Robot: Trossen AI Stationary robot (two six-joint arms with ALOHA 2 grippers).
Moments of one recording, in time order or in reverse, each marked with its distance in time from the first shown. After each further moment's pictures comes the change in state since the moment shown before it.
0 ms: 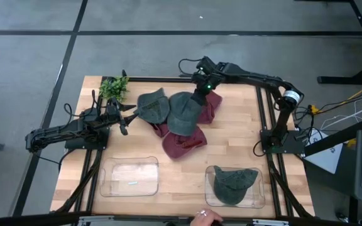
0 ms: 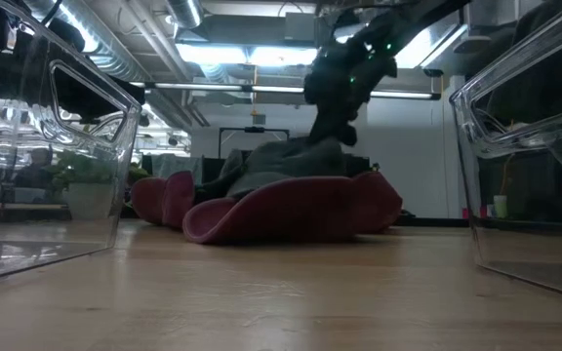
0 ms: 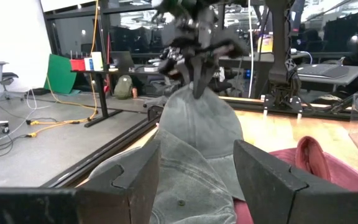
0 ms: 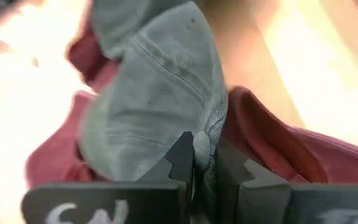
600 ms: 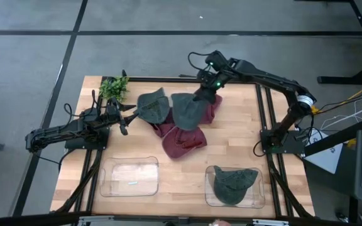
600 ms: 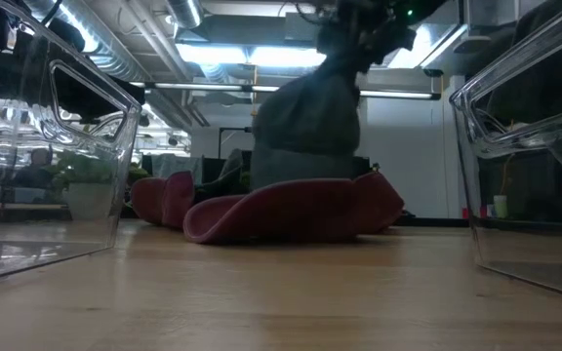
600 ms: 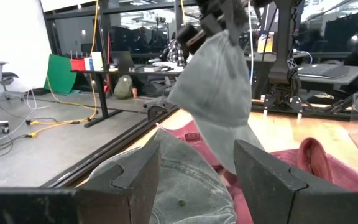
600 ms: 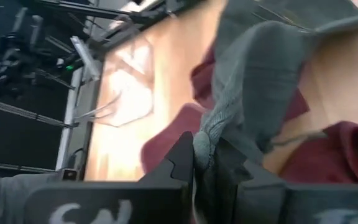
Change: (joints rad) left arm 0.000 0.000 0.000 0.000 0.000 0.000; right arm 0.012 -0.168 0.000 -0.034 -0.313 0.024
